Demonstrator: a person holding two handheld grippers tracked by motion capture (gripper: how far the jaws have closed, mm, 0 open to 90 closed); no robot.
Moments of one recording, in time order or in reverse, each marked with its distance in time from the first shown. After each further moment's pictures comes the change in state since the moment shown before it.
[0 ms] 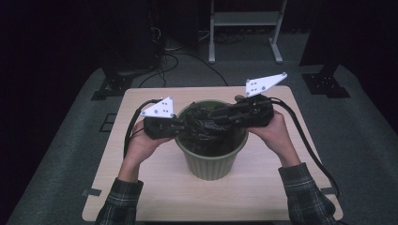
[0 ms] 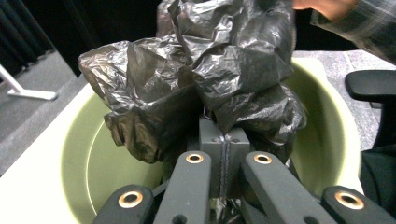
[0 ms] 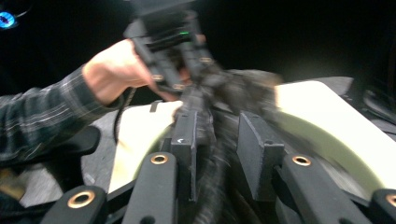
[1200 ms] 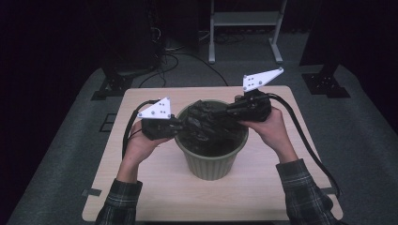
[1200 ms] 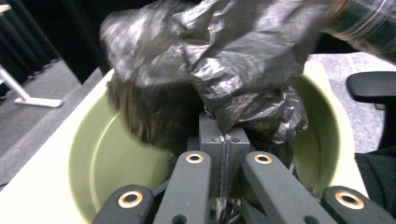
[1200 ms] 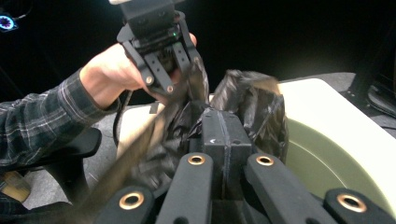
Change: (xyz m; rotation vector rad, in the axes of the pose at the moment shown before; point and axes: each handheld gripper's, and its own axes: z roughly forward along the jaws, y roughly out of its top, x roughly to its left) left arm 0.003 -0.004 -0.007 -0.005 0.046 0.000; right arm -0.005 0.007 0.006 0.019 0.015 0.013
